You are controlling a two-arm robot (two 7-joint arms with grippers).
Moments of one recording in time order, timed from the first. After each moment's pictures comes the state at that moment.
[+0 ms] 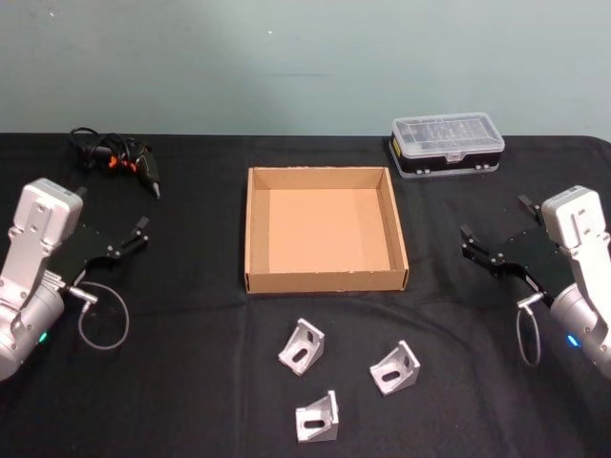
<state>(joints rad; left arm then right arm) -0.20 0.60 0.45 -1.41 -0.25 -0.12 0.03 0.20 0.60 -0.45 -1.41 0.25 -0.12 -0.03</state>
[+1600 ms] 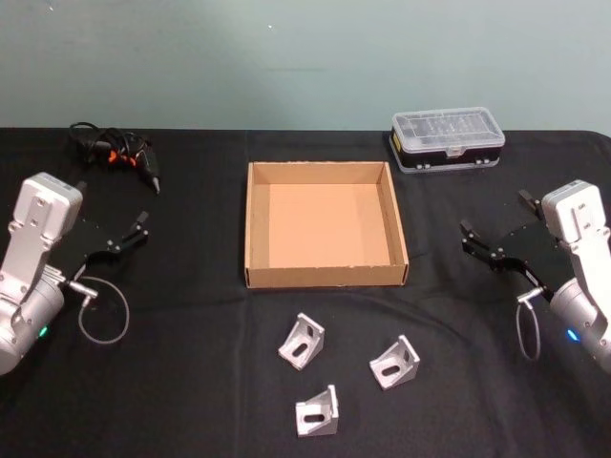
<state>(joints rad) -0.20 0.60 0.45 -1.41 -0.25 -0.12 0.03 0.20 0.60 -0.45 -1.41 0.25 -0.12 -0.03</state>
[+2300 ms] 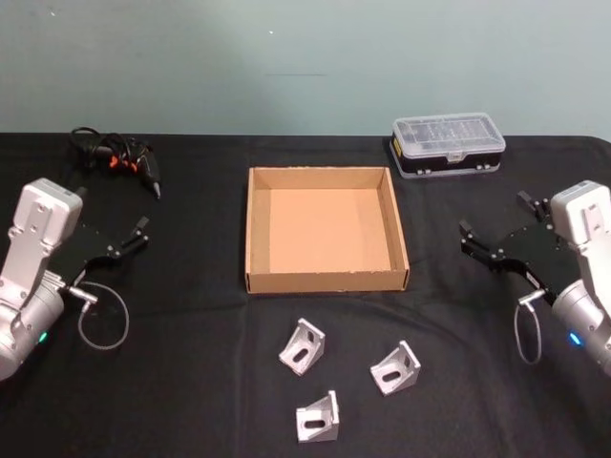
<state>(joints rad) -0.20 0.60 0.45 -1.41 -0.25 -0.12 0.03 0.18 0.60 -0.42 -1.45 0.28 -0.12 0.00</state>
